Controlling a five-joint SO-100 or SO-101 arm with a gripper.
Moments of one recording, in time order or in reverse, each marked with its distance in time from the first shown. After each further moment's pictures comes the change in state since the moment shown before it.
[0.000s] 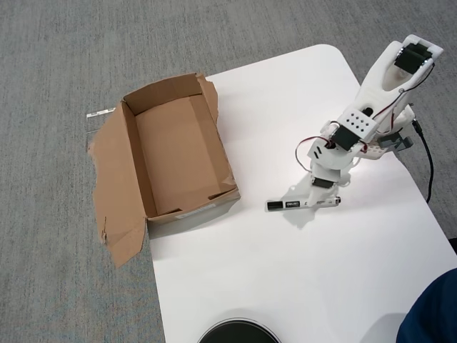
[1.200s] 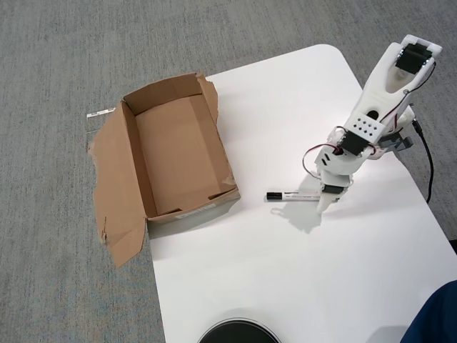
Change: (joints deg) arm -6.5 0.0 0.0 0.0 0.0
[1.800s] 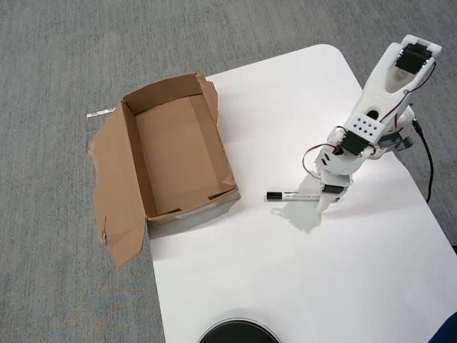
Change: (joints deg) arm 0.3 0.0 0.0 0.0 0.0
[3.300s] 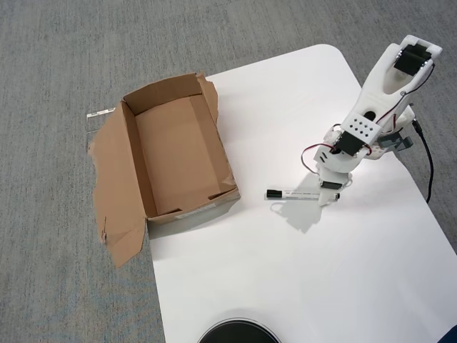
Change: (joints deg) arm 2.1 -3.2 -0.8 7.8 0.2
